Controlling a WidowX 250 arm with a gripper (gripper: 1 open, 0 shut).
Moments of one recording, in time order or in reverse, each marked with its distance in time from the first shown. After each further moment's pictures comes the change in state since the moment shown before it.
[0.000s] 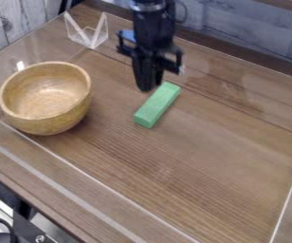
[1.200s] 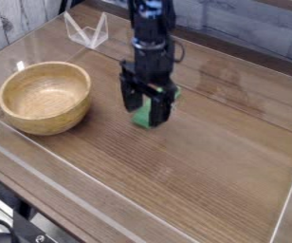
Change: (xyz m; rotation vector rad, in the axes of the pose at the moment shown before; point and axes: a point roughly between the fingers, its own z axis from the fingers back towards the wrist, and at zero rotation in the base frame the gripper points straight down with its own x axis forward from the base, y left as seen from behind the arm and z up) arm 0.004 0.006 -0.067 0.037 0.091 -0.113
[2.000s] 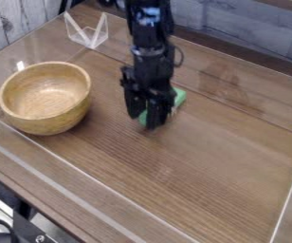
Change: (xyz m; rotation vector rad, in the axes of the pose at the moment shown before) arm -0.006 -0.002 0.015 -0.035 -0.043 0.021
